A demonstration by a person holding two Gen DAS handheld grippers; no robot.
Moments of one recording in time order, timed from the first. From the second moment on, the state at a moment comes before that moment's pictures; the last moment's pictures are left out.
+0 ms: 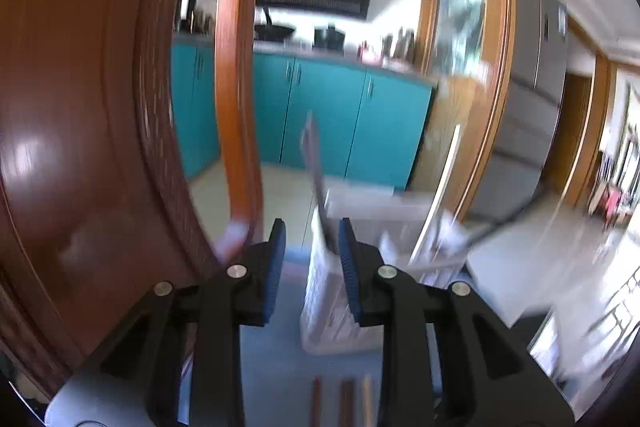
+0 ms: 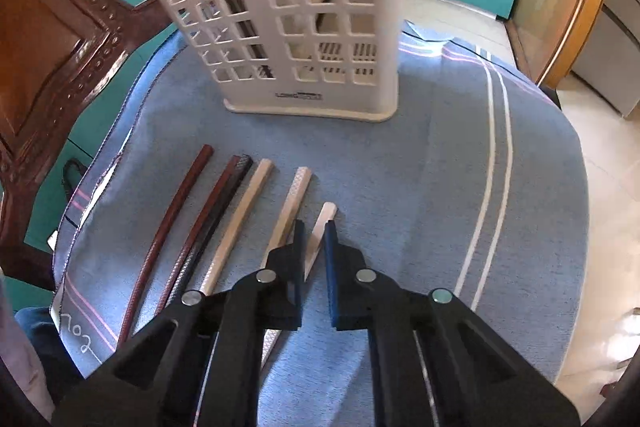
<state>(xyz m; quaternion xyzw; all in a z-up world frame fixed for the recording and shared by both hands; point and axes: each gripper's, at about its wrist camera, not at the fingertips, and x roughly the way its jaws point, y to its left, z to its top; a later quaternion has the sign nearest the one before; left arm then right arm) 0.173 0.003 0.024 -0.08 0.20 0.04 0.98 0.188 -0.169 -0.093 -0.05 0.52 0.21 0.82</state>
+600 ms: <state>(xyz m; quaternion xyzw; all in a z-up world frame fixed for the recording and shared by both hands) 0.207 -0.019 -0.095 -0.01 0.46 -0.02 0.89 0.195 -0.187 -0.089 -0.06 0.51 0.16 0.84</state>
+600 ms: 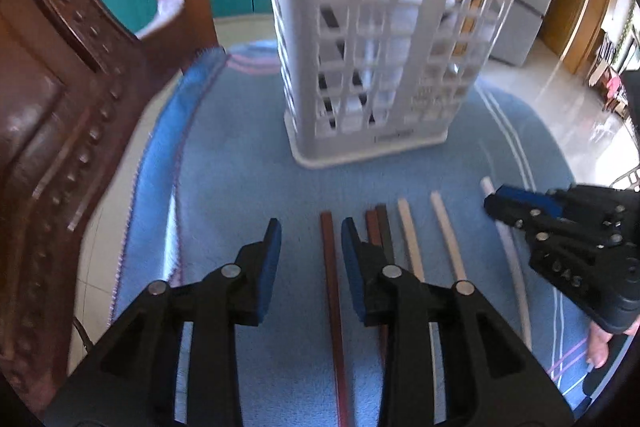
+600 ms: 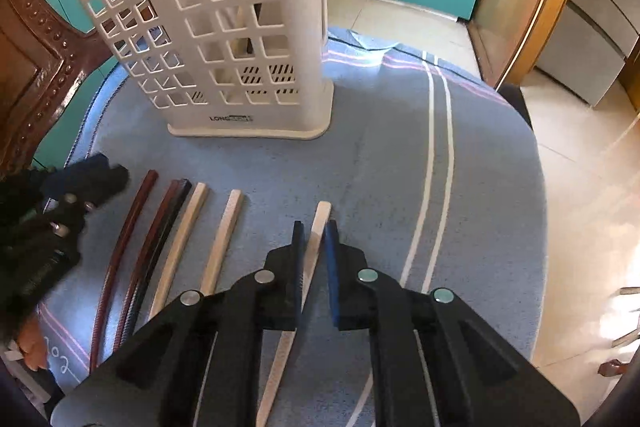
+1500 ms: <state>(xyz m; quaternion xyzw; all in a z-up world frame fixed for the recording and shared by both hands) 0.204 -0.013 -0.071 -0.05 0.43 -0.03 0.90 0.173 -0.200 -0.035 0.00 0.43 0.24 0.87</state>
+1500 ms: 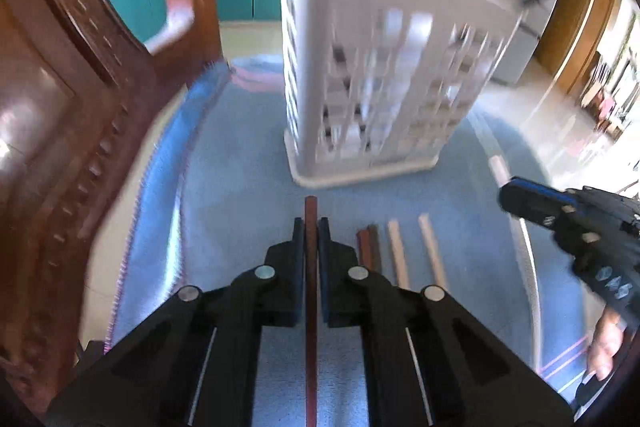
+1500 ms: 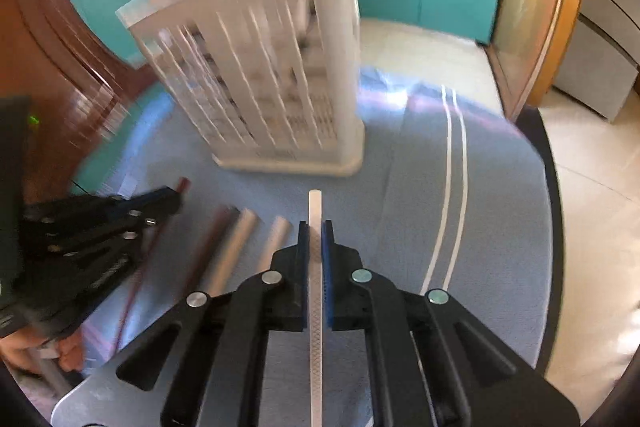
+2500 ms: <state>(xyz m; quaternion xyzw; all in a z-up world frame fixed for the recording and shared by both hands) 0.109 0.040 0.160 -0.17 0.07 -0.06 0.98 0.195 -0.245 0.127 0.11 0.15 0.19 0.96</state>
